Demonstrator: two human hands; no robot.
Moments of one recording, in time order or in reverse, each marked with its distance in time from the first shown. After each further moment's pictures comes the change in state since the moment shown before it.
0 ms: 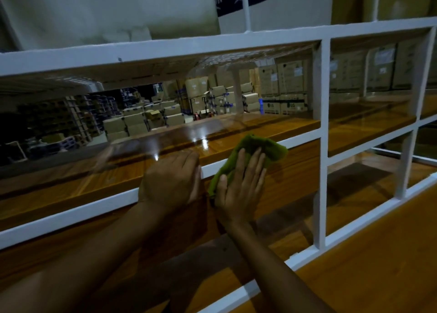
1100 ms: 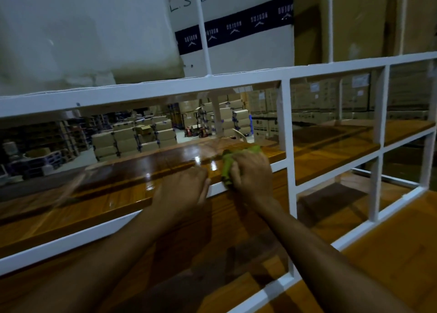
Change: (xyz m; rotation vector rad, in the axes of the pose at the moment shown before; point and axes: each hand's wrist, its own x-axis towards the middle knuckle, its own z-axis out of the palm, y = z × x) left_hand 0.085 0.054 0.027 -0.196 -0.239 -0.001; right_hand 0.146 0.086 -0.048 0.083 -0.337 -0.224
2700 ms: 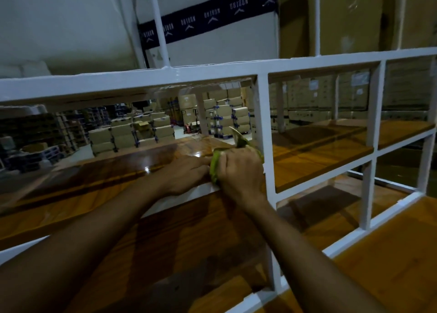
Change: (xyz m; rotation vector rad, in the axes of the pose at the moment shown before) left_hand 0.092 0.019 0.035 -0.441 -0.395 -0.091; right_hand 0.025 0.036 -0.020 -0.197 0.072 -0.069
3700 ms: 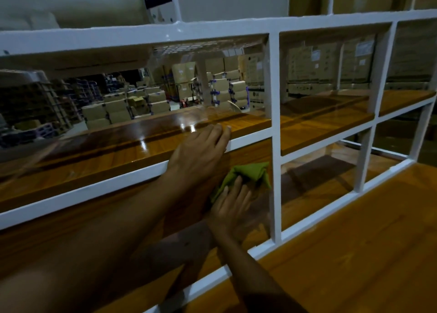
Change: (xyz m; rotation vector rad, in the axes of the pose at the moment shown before) left_hand -0.050 0.027 0.037 0.765 0.434 0.272; right_hand -0.174 -0.068 0.099 0.132 0.232 0.710
